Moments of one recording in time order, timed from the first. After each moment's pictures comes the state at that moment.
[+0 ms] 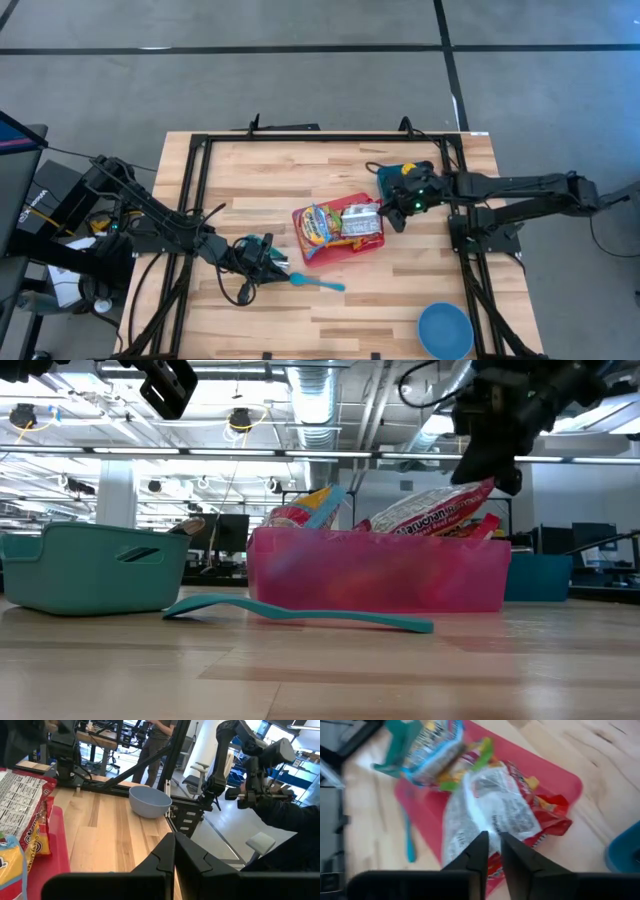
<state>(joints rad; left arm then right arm) -0.56 1.26 0.47 0.72 -0.26 -0.32 -0.12 1.00 0.67 -0.41 -0.08 0.53</state>
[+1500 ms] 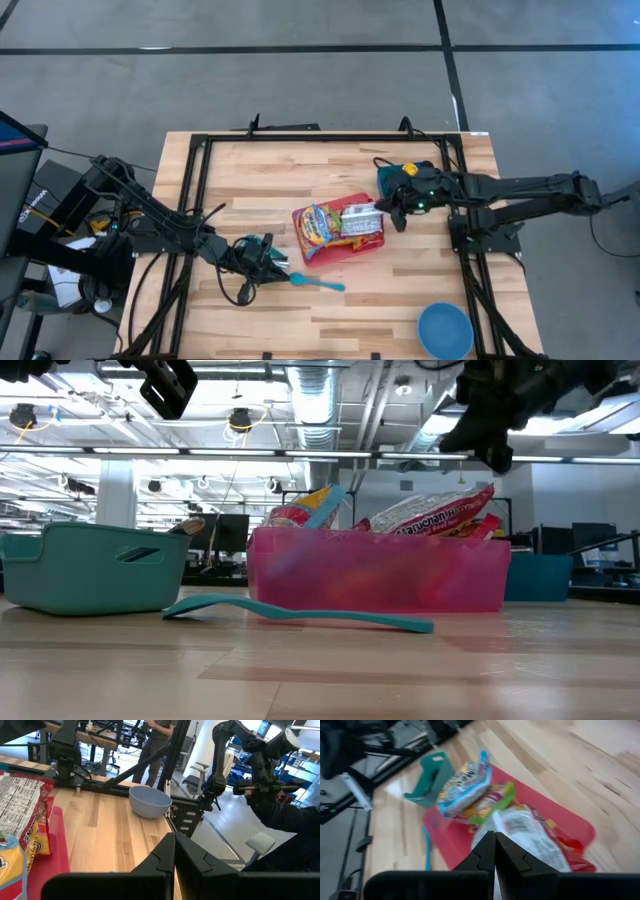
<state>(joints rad) -0.56 1.26 0.47 0.72 -0.26 -0.32 -0.06 0.94 0.67 -0.30 0.01 0.51</state>
